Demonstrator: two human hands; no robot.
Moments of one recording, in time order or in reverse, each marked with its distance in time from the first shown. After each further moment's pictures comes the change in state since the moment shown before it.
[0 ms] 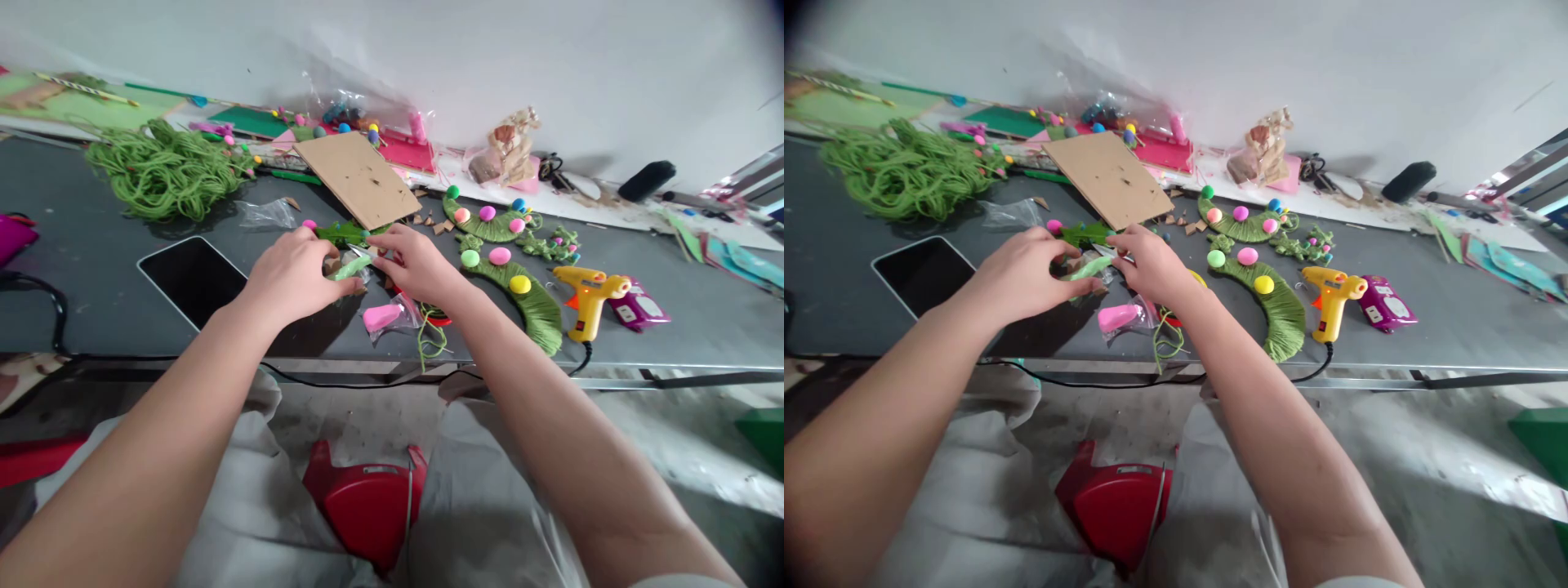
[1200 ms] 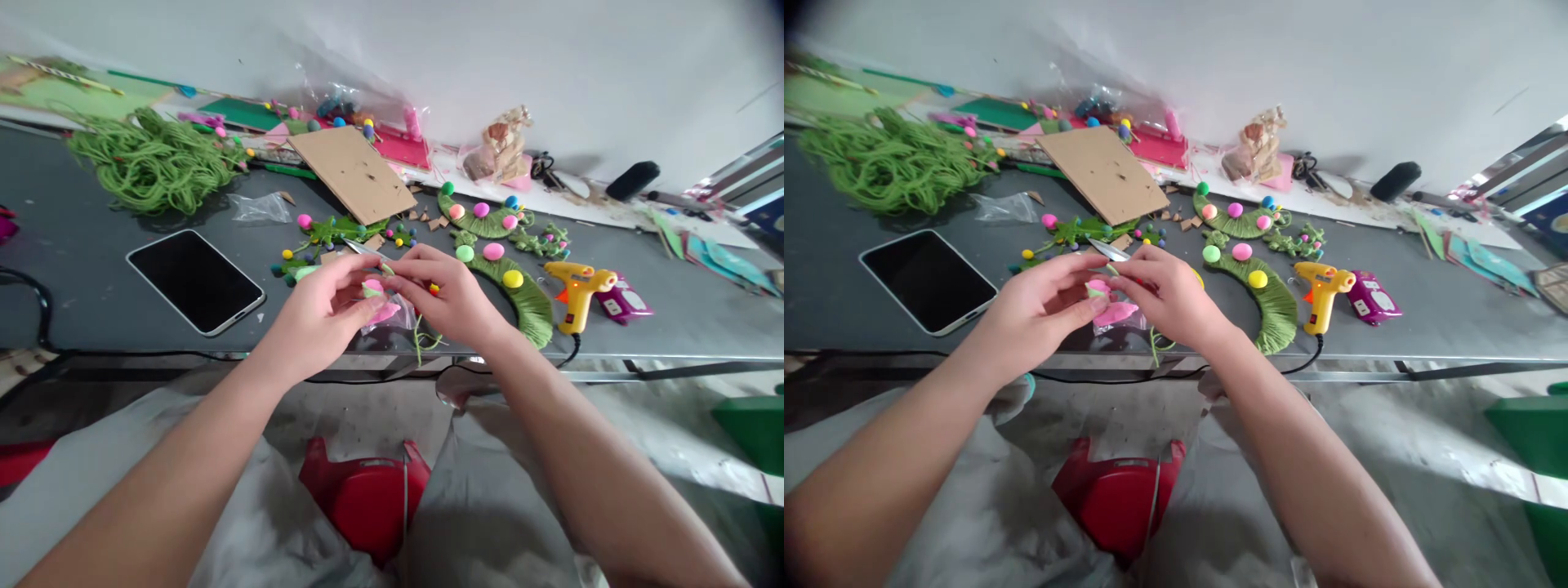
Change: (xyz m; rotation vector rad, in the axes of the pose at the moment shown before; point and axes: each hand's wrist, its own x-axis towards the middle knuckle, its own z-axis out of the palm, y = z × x) left_hand -0.060 0.060 -0.004 -1.134 -0.075 -0.152; right_hand -0.068 -0.035 -0.022 0.259 0.108 -0.073
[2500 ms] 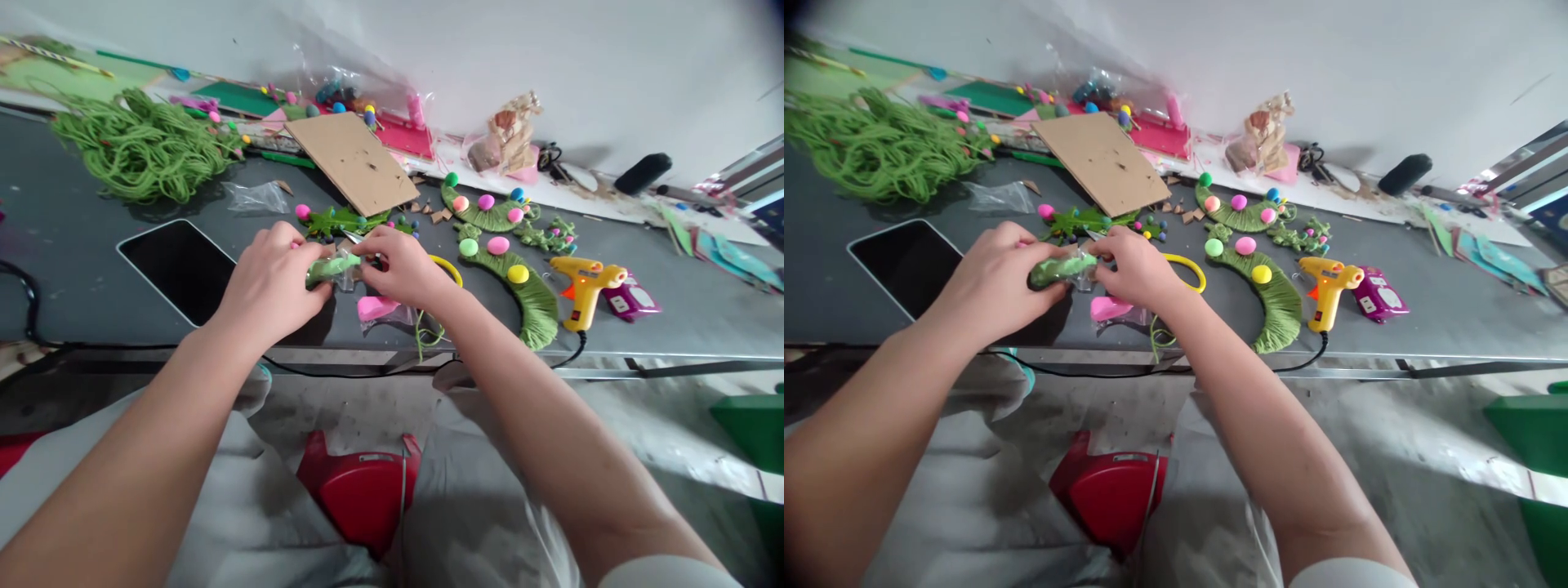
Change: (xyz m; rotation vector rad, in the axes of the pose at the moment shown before) left_hand 0.029 -0.025 -0.053 1.251 0.096 0.209; right_hand 0.050 0.031 0.037 -0.217 -0.133 0.054
